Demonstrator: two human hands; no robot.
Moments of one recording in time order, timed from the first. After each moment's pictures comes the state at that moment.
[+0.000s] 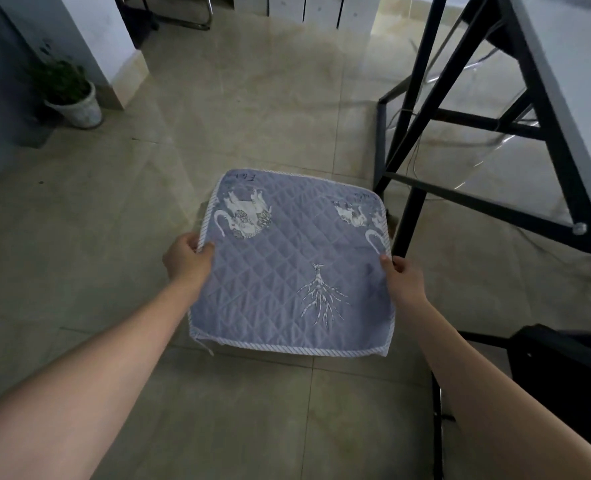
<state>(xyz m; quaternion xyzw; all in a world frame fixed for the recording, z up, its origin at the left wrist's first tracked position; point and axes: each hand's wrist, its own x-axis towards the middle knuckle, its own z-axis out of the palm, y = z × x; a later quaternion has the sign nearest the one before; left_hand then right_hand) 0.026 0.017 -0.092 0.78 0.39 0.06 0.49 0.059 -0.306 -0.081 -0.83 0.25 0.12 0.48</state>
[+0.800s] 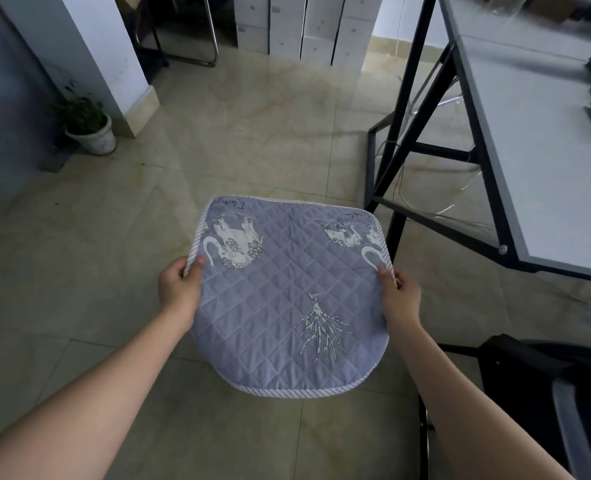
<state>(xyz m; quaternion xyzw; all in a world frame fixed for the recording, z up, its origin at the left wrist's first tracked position) -0.022 0.005 -0.032 0.70 0.34 0.14 0.62 0.021 -0.308 -0.009 -0.76 0.24 0.00 0.60</state>
